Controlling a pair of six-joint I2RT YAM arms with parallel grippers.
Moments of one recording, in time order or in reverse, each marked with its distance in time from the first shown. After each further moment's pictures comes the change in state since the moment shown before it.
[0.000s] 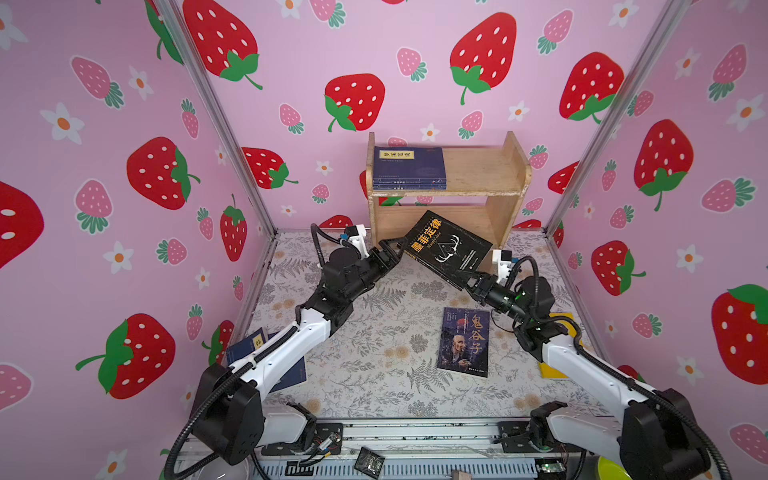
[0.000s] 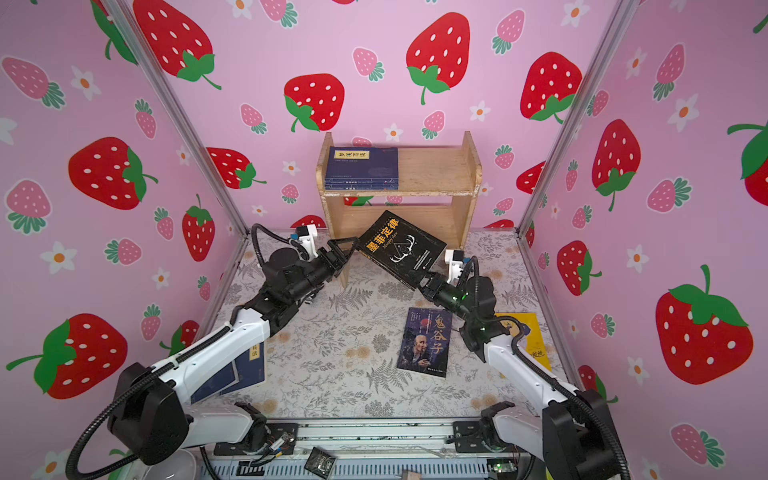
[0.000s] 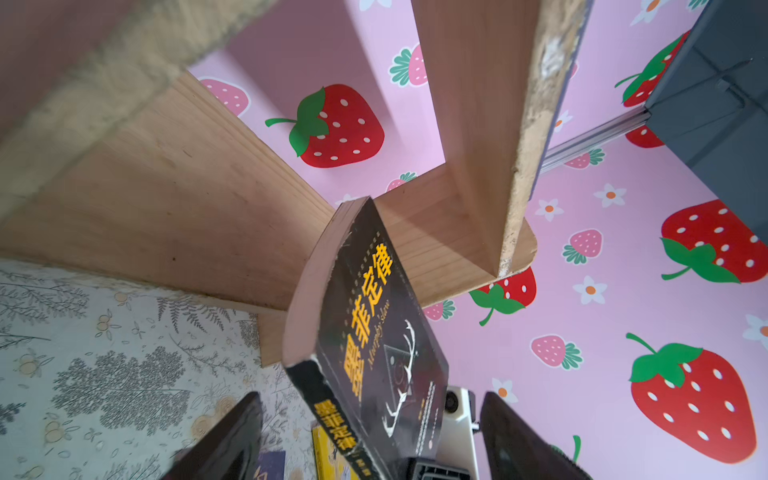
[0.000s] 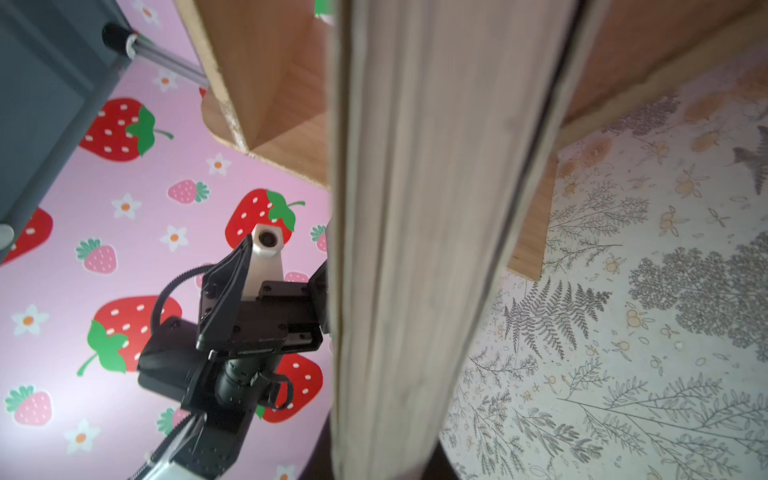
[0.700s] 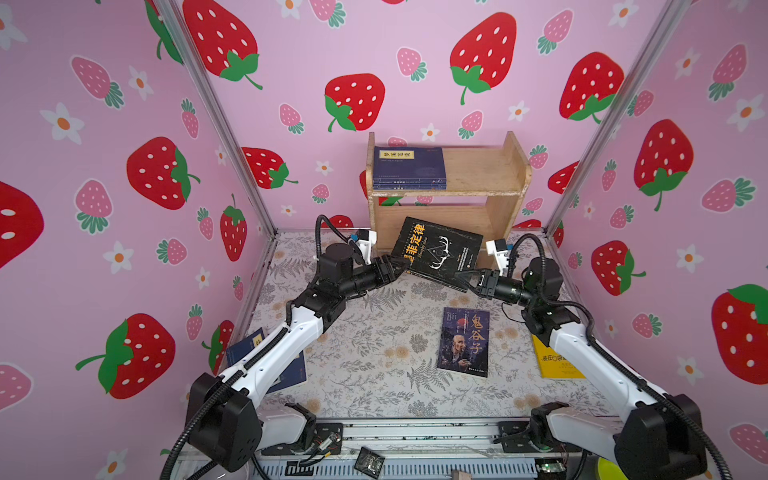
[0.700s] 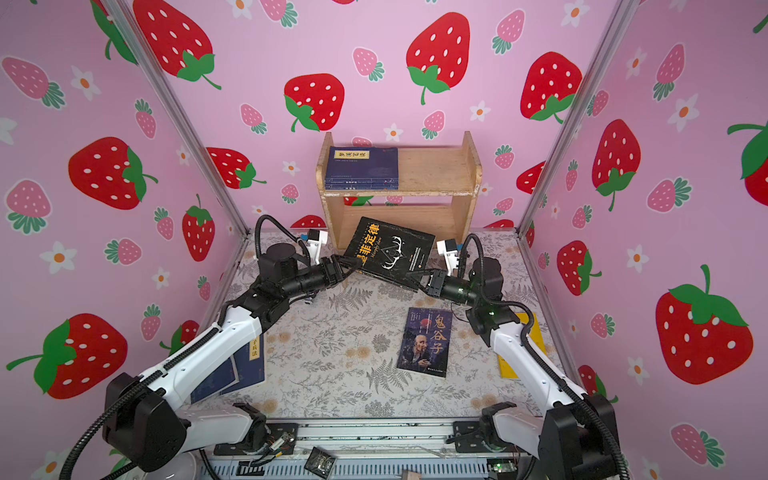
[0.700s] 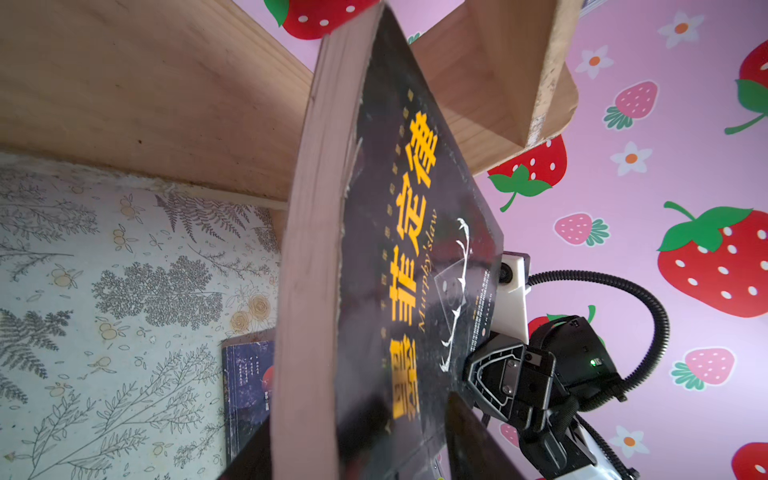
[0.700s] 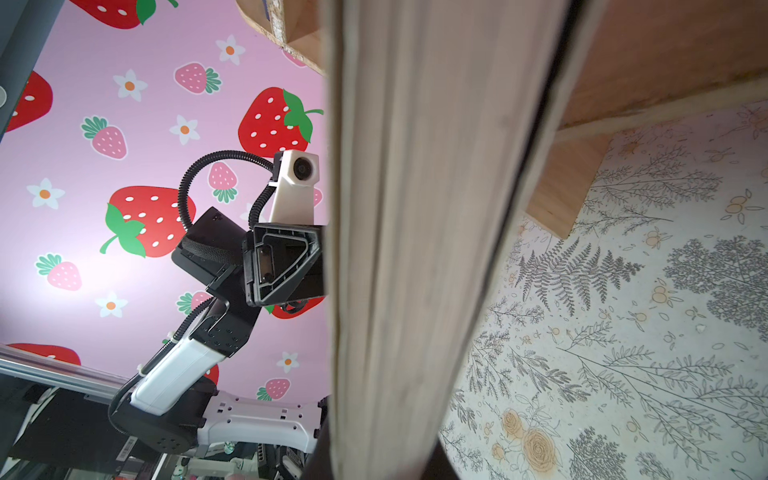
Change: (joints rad) left arm 0.023 -0.014 0.044 -0.207 0.221 0.163; right arm -0.077 0.016 0.134 -0.211 -0.295 -0.163
